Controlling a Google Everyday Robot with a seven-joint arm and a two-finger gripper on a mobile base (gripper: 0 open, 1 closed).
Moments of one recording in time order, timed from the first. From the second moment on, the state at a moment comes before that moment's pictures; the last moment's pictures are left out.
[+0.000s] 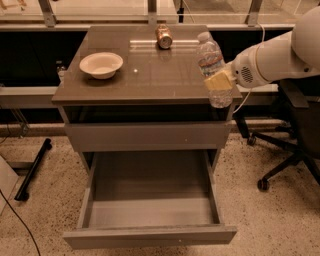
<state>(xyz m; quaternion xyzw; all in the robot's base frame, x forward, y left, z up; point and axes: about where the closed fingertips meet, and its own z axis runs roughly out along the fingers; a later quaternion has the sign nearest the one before) 0.627 -0.165 0.917 -0.35 0.83 0.10 0.42</state>
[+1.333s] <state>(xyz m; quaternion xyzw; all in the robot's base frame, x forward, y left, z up) 0.734 -0.114 0.909 -0.42 0.81 0.04 0.40</state>
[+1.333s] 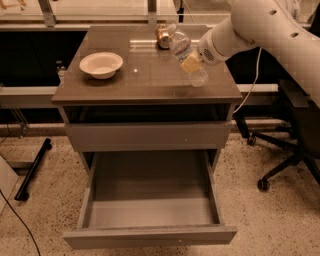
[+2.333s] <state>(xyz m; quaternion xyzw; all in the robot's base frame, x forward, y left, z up) 0.775 -0.081 0.891 -0.45 0.81 0.04 0.38</state>
